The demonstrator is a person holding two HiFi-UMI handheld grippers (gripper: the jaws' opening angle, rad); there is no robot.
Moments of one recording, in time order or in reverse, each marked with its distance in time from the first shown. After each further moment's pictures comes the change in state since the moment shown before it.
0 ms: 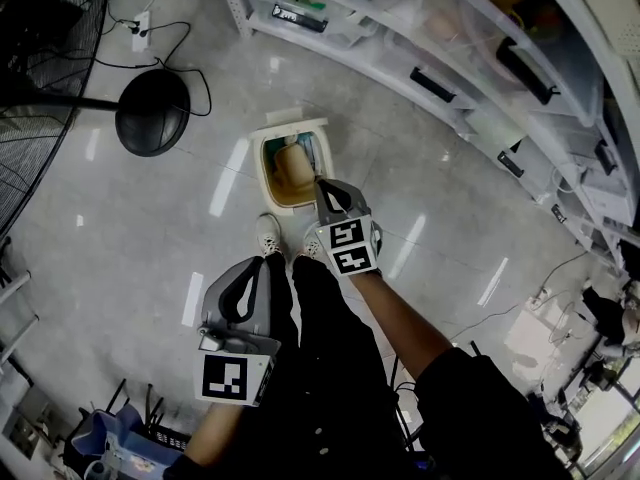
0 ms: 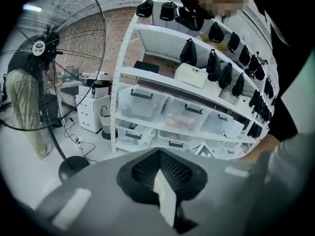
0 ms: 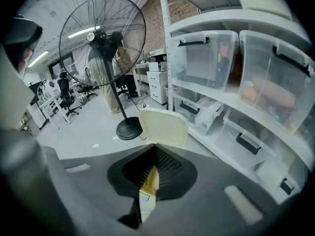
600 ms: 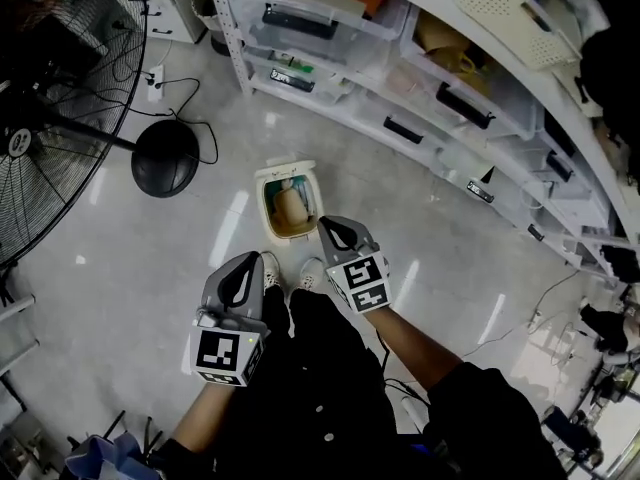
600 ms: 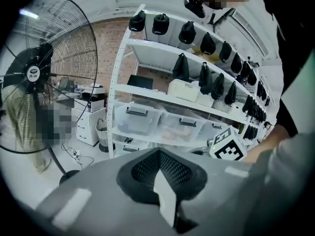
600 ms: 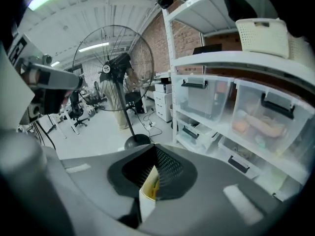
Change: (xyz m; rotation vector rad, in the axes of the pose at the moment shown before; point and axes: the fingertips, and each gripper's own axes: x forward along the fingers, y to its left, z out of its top) left arm -0.045 -0.012 0.064 0.083 -0.095 -0.030; right arm -0.143 0.020 0.093 -0.032 -0.163 0.057
